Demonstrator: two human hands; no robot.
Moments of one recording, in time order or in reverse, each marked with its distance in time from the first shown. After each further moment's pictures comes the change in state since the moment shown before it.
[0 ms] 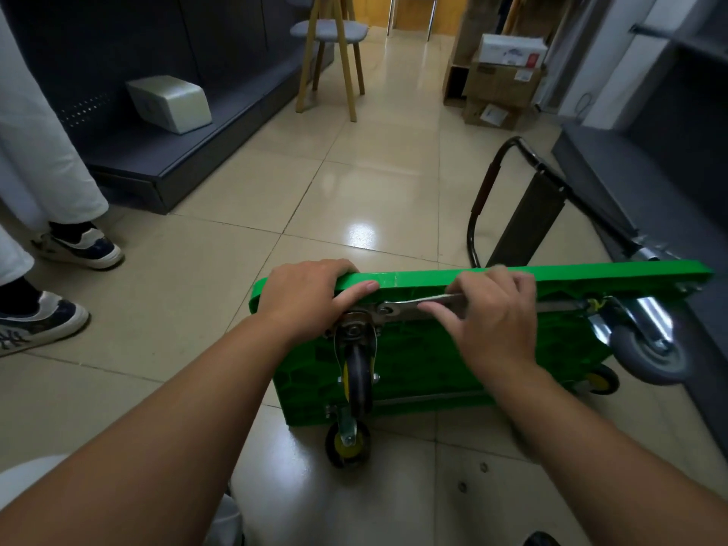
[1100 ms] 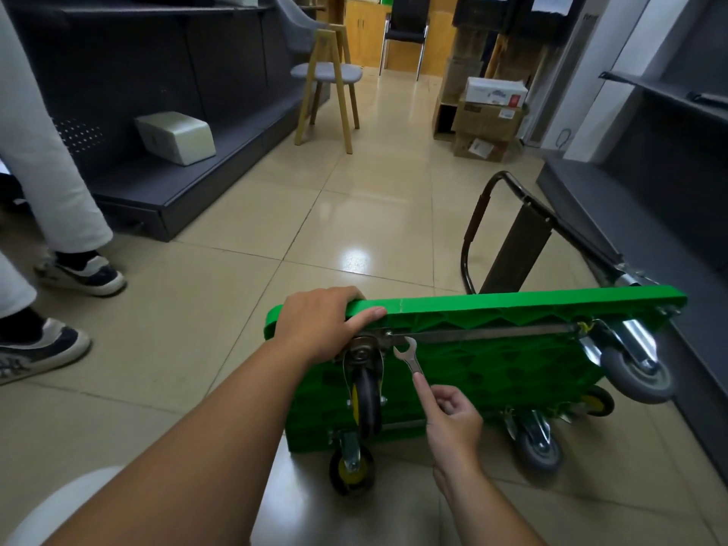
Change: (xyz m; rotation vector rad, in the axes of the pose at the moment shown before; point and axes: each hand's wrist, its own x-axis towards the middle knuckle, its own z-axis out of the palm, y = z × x) left_hand 0.002 -0.002 0.002 -0.048 -0.015 0.001; right_hand -0.097 -0.055 0.043 1.068 -0.089 1.209
